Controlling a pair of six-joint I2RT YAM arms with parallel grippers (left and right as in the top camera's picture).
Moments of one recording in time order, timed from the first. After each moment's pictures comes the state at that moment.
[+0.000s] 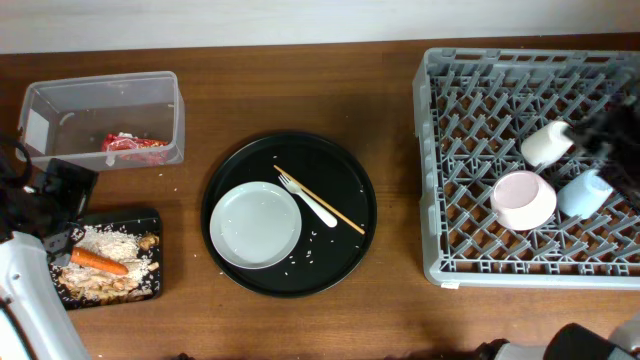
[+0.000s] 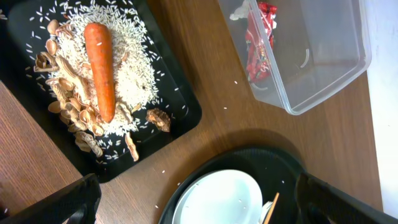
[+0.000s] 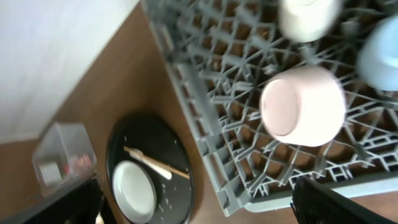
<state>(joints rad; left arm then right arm) 0.55 1.36 1.47 -1.25 0.12 -0.70 -0.62 1.54 1.90 -1.57 -0.59 0.09</state>
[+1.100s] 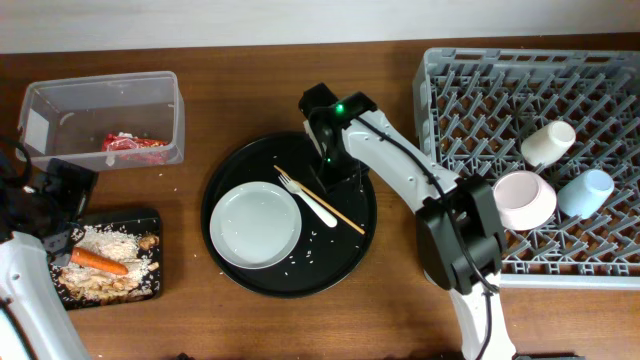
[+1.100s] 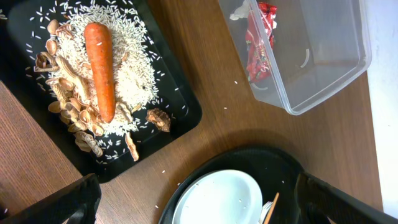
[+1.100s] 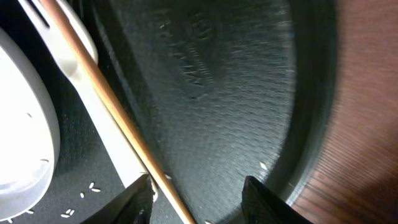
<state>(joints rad) 0.55 1.36 1.47 -1.25 0.11 -0.71 0.55 2.25 1.90 -1.20 -0.05 0.04</state>
